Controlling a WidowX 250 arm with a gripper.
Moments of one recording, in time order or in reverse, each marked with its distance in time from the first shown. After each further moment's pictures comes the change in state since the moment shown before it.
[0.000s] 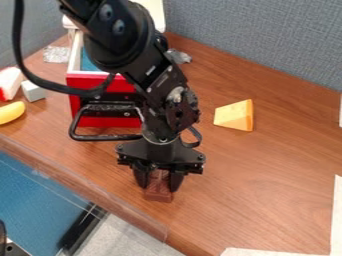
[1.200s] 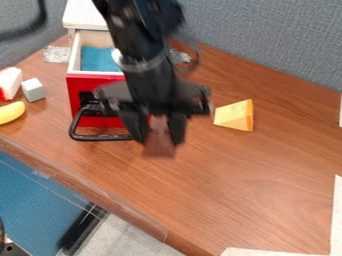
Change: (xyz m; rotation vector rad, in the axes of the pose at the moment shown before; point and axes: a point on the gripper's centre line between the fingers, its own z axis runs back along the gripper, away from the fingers) arm 0.009 0.003 0.118 -0.212 -0.045 0.002
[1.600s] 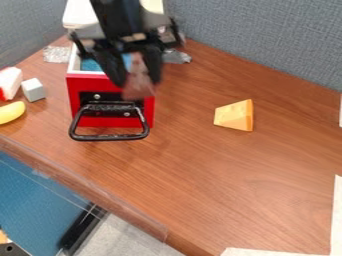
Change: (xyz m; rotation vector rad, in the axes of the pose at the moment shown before) arm 0.058 0.040 0.022 -0.009 -0.036 0.144
